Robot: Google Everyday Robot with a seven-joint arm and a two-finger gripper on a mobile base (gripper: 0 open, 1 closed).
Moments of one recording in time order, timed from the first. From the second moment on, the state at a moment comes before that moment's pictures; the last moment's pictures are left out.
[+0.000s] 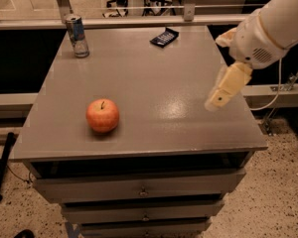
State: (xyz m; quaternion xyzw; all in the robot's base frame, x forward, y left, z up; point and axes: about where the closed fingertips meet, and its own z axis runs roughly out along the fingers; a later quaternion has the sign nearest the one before) arm 0.525 -0.153 0.935 -0.59 0.75 0.07 0.28
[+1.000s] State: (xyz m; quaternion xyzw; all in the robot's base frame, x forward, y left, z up) arm 0.609 -0.025 0.929 -0.57 0.70 0.17 0.40
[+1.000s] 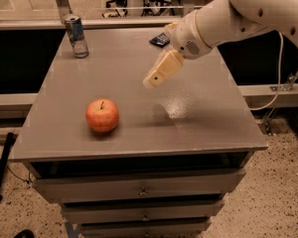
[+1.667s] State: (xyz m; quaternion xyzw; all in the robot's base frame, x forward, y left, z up) arm 0.673 0.035 0.907 -0.55 0.68 0.20 0.44
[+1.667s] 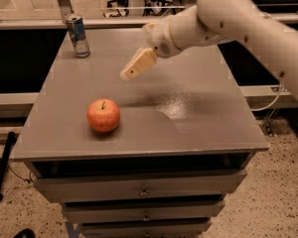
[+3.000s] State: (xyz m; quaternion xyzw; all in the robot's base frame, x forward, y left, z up) arm 0.809 0.215 0.898 -0.52 0.63 0.24 0.52
